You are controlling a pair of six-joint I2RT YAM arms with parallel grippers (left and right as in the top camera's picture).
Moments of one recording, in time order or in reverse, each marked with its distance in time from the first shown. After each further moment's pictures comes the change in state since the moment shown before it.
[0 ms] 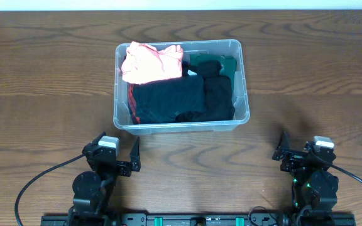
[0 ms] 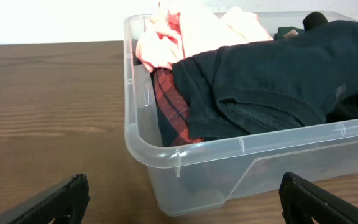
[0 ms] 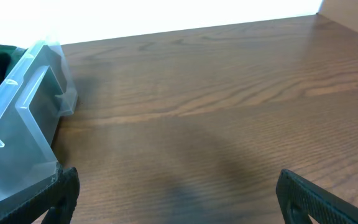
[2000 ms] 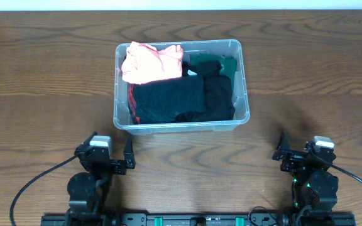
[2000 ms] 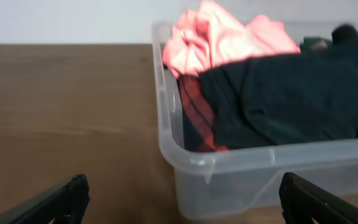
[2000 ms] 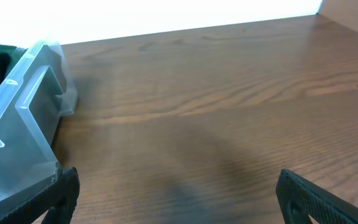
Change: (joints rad) left arm 0.079 0.000 0.019 -0.012 0.000 0.000; right arm 0.000 0.000 0.000 0.000 0.000 0.000
